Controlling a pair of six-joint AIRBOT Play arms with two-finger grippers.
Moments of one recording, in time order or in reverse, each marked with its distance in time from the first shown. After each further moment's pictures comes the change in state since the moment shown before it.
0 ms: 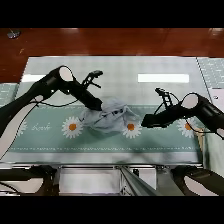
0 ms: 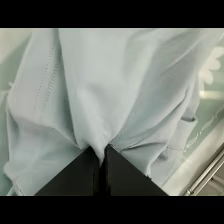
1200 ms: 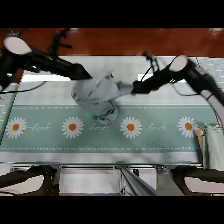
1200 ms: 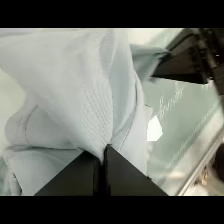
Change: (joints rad) left arm 0.234 0.186 0.168 -0.229 -0.014 -0.018; right arm 0.039 -0.316 0.647 0.040 0.048 -0.030
